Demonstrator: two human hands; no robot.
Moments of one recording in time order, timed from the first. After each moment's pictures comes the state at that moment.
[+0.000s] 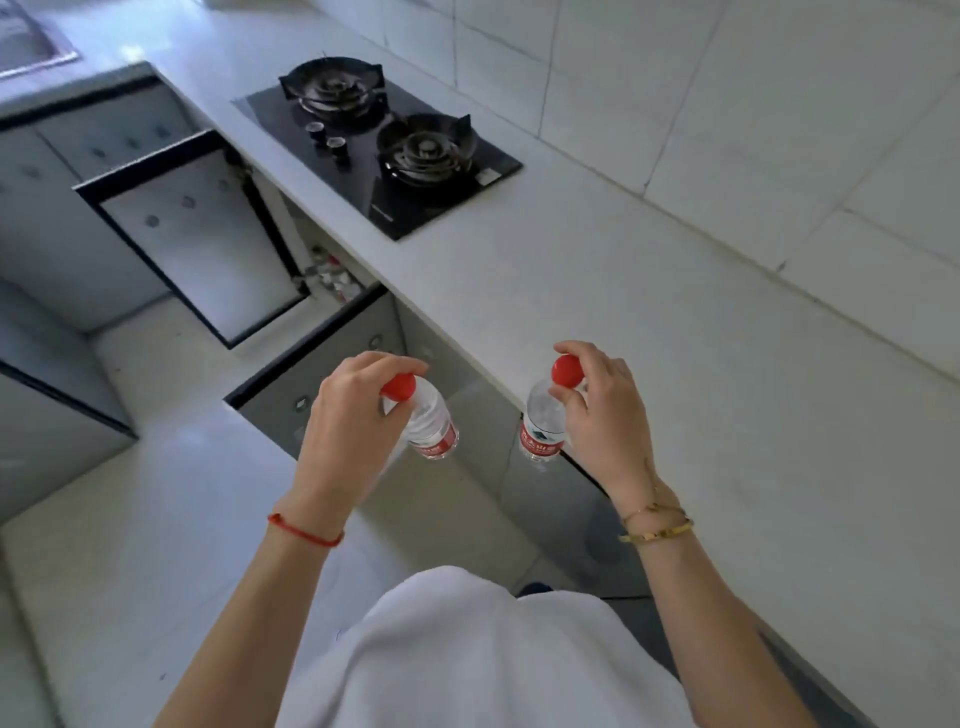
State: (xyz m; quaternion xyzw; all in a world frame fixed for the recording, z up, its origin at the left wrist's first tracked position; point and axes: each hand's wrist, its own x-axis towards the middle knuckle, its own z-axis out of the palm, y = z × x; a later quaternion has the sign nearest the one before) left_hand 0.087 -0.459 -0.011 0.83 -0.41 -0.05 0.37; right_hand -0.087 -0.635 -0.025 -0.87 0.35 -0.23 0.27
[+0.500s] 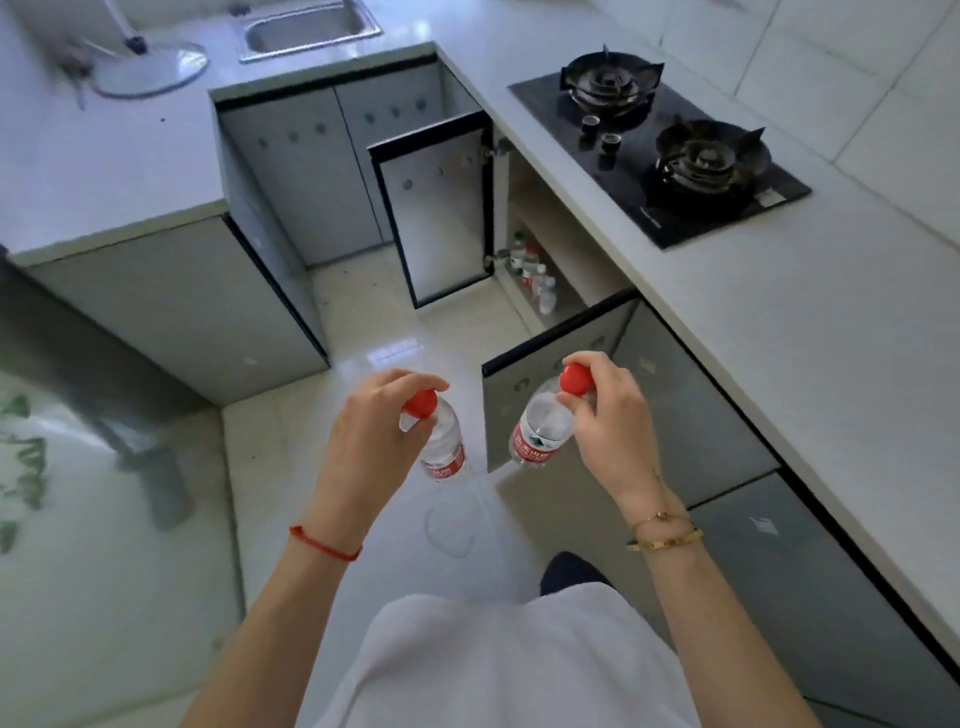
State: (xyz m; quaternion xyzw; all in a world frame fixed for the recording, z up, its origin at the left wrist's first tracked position) left_hand 0.252 -0.184 -0.015 0.90 -0.29 -0.01 0.34; right_hand 0.151 -0.400 -0.035 -0.90 0.21 -0.18 0.35
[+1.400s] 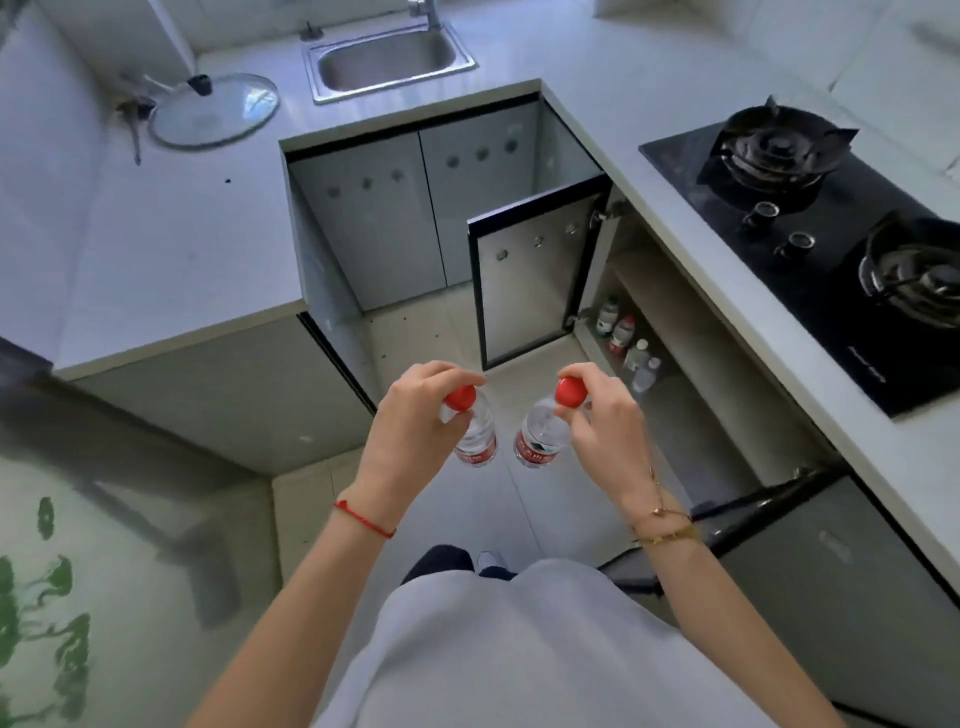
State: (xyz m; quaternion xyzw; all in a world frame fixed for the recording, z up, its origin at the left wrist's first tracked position) left_hand 0.660 -0.177 -0.026 0.90 -0.29 -0.01 0.33; right_hand 0.575 -0.371 -0.063 -0.91 0.17 -0.15 0.34
